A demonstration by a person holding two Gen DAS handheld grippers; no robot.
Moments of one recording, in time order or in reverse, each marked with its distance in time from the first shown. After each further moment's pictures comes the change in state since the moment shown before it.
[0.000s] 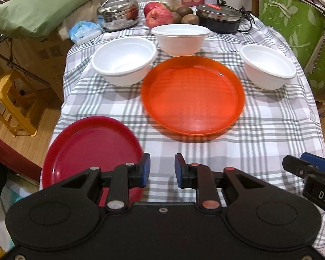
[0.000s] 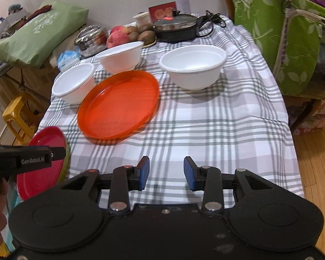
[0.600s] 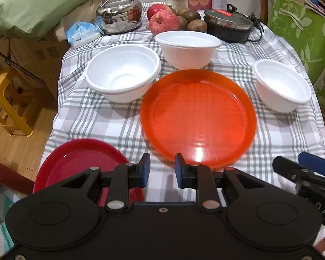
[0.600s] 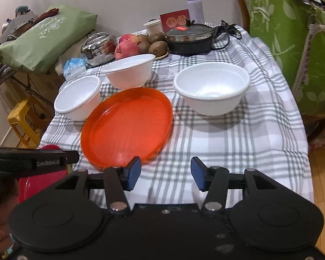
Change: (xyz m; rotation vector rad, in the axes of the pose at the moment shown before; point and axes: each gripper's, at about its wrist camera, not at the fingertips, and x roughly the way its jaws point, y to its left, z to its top) left arm 0.032 0.011 0.036 -0.052 -0.008 -0.011; right arm 0.036 0.016 0.041 -0.042 -0.030 0.049
